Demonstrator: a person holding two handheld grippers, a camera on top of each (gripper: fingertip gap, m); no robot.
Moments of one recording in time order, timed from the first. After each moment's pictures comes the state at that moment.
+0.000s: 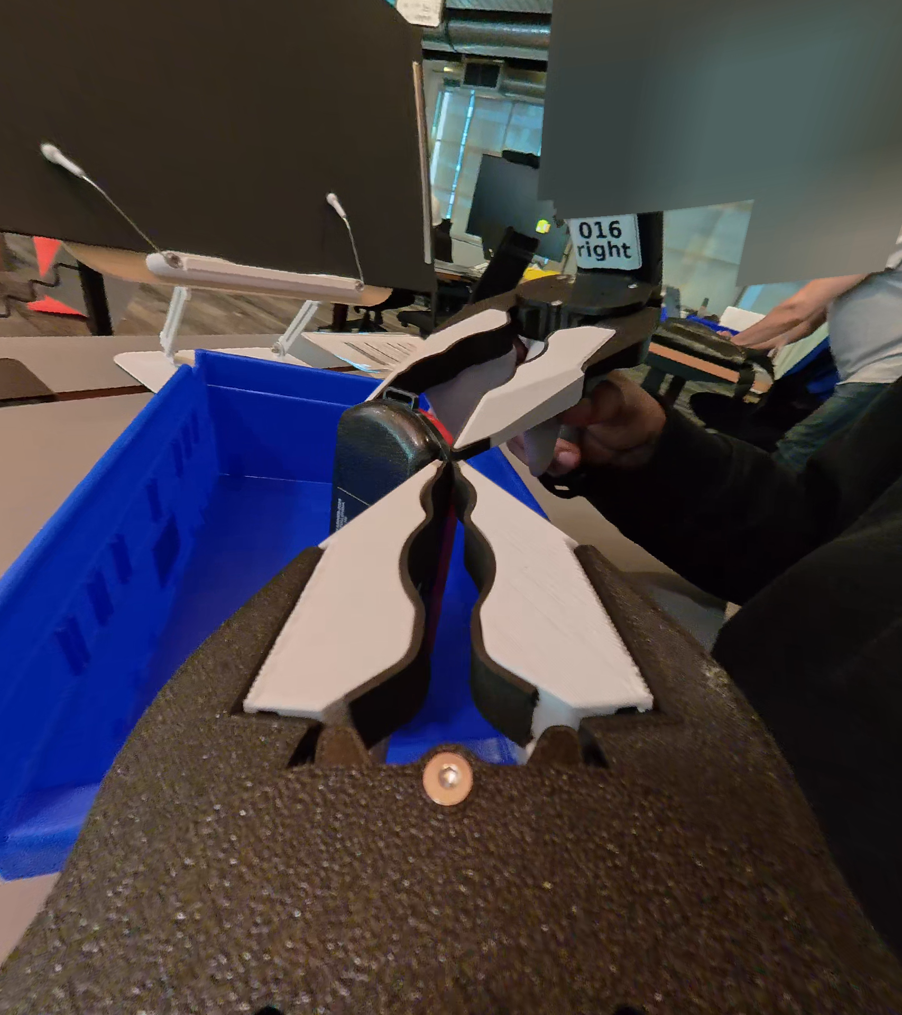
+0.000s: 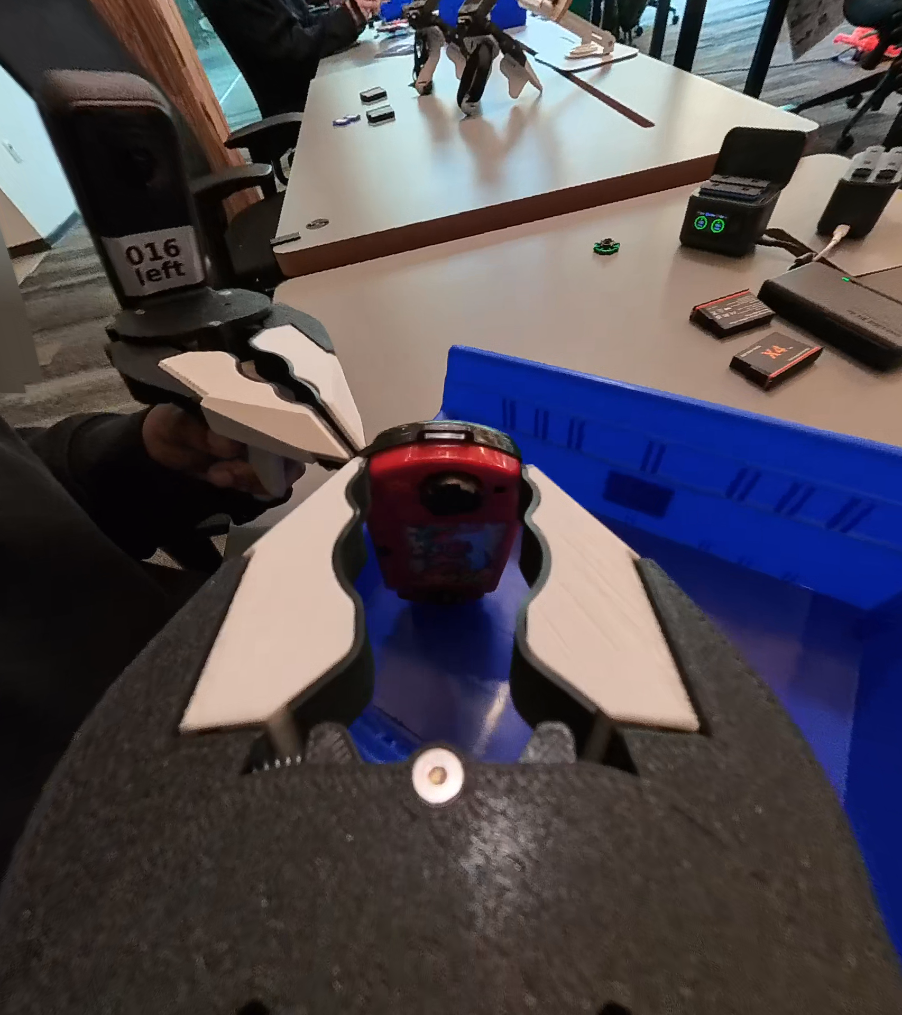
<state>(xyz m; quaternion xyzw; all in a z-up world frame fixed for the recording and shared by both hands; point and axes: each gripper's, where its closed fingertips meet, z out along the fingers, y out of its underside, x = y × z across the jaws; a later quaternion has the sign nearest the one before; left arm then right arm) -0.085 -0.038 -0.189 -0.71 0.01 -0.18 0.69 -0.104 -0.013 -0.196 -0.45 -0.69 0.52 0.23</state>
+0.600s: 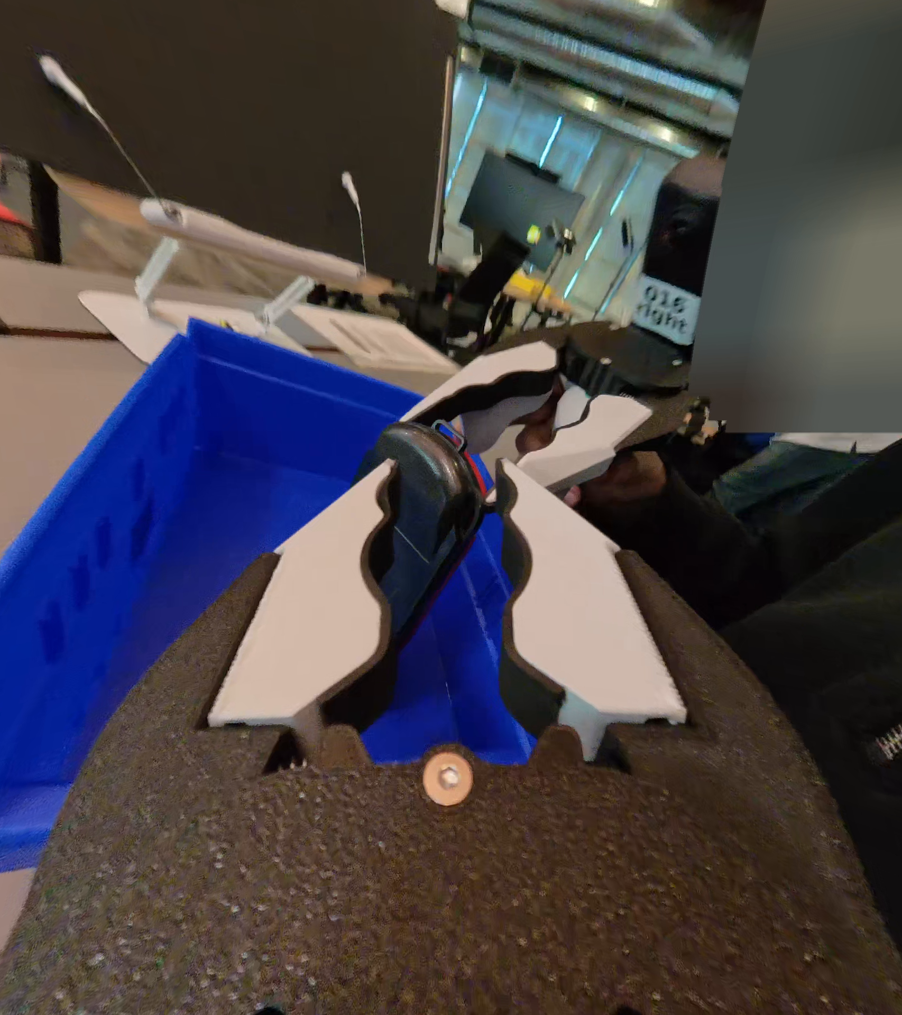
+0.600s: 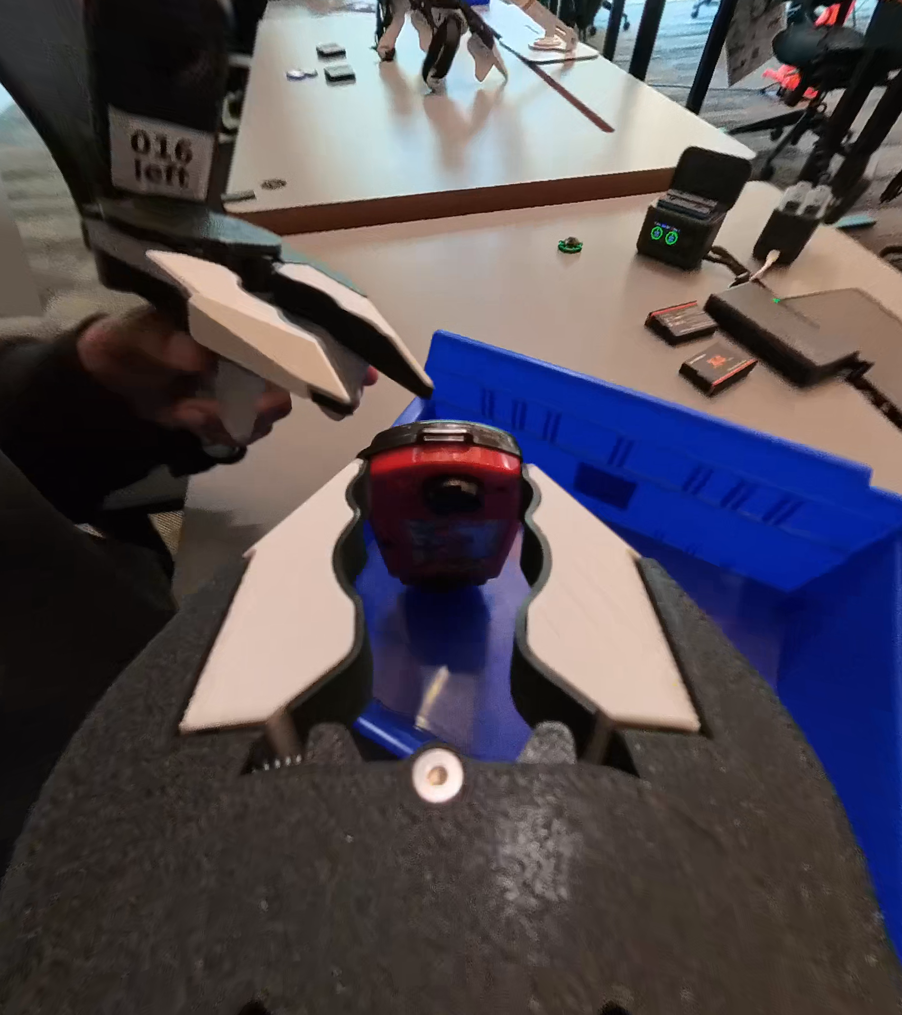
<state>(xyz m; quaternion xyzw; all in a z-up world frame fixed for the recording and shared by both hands) -0.097 -0.033 -0.178 -0.71 -0.05 -0.25 0.66 -0.095 -0.012 -0.195 -0.44 -0.71 0.47 0.28</state>
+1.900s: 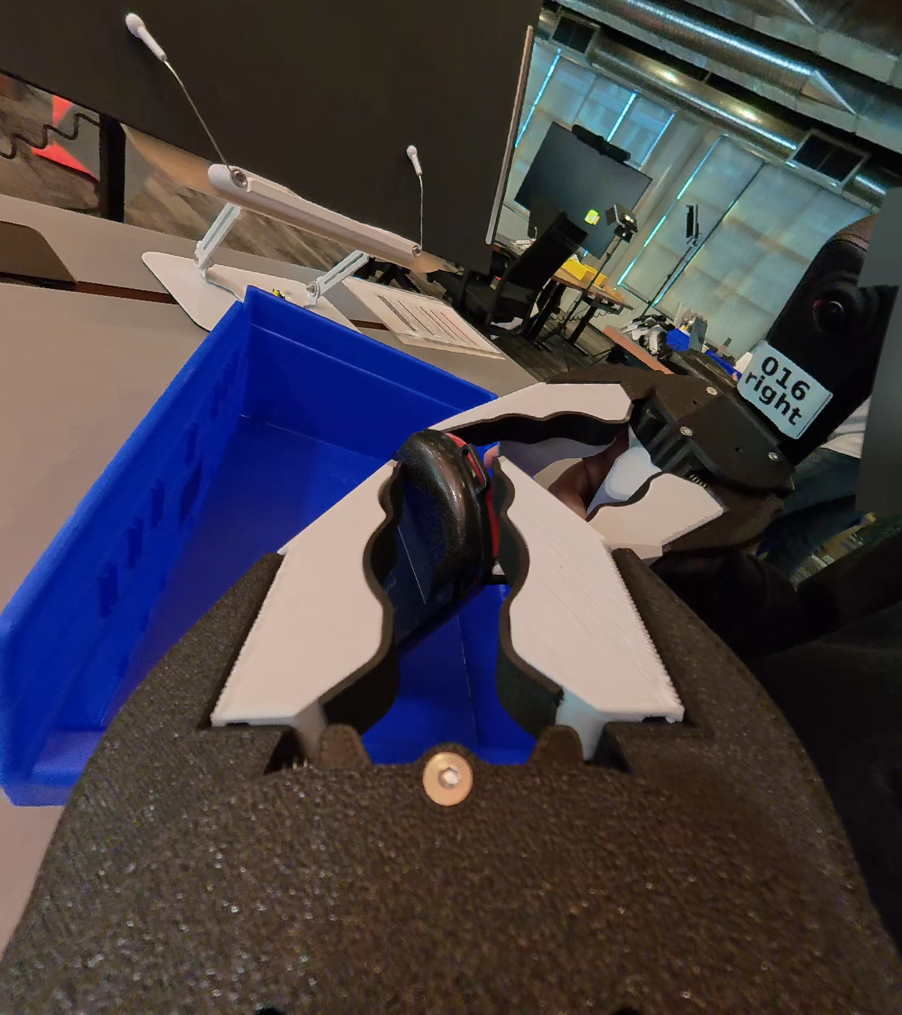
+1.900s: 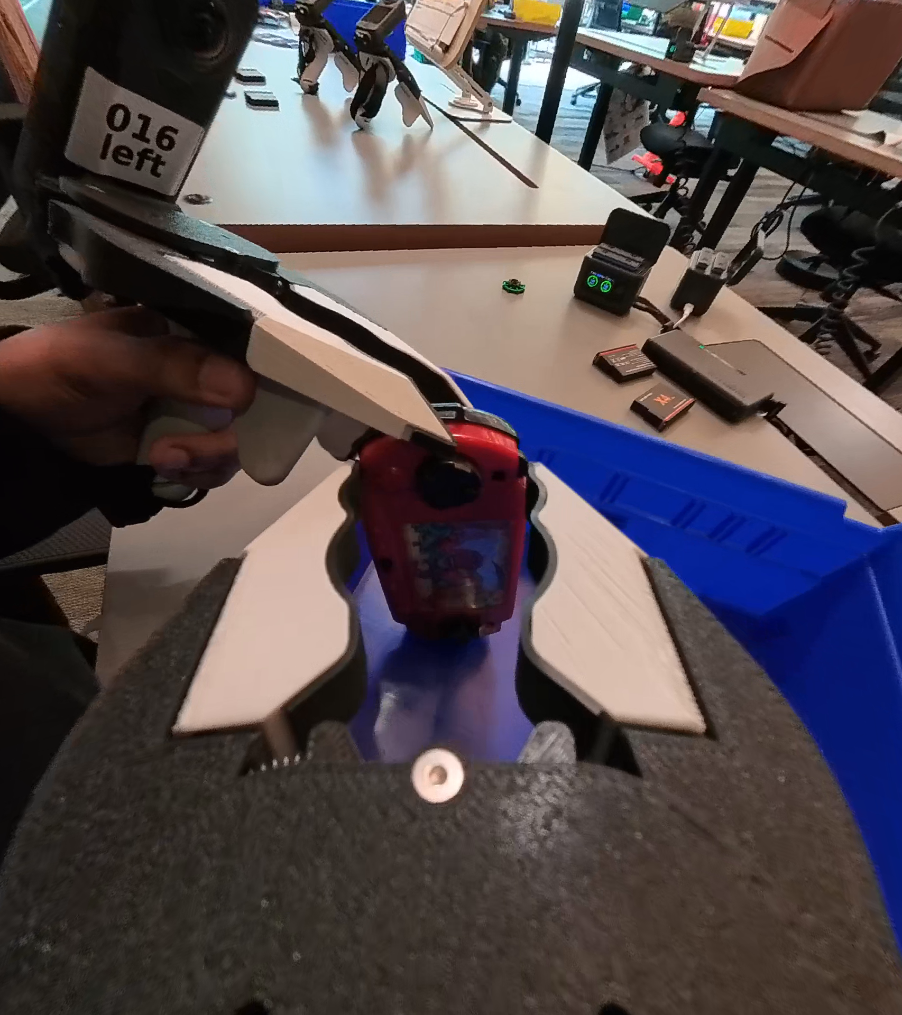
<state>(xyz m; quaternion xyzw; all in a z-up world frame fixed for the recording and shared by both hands) -0.112 -0.028 -0.189 -0.73 -0.10 -0.23 0.63 -0.114 -0.037 -0.200 -0.44 -0.68 0.44 0.37</state>
